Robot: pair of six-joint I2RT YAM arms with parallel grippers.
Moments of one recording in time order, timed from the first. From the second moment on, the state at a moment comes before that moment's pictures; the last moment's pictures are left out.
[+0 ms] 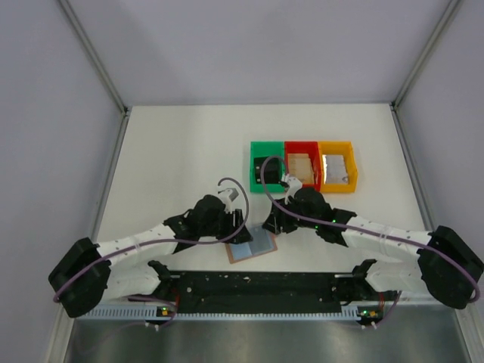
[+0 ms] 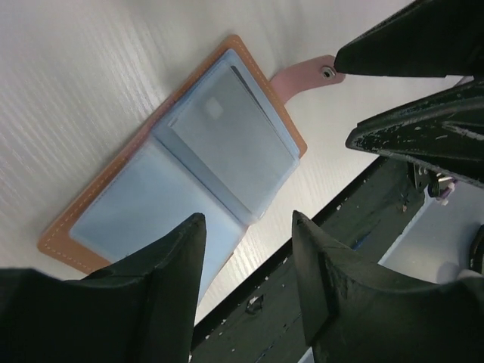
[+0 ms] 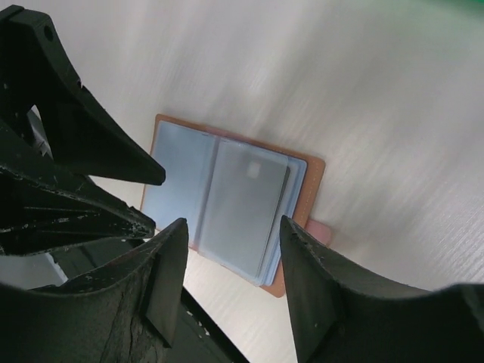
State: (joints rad) left arm -0.81 1.10 0.46 -0.06 0.27 -0.70; right arm 0.84 1.15 0.52 0.03 -0.16 0.57
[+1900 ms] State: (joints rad) left arm -0.81 1.28 0.37 0.15 0.18 -0.91; right arm 0.84 1.44 0.53 0.20 -0.29 0.67
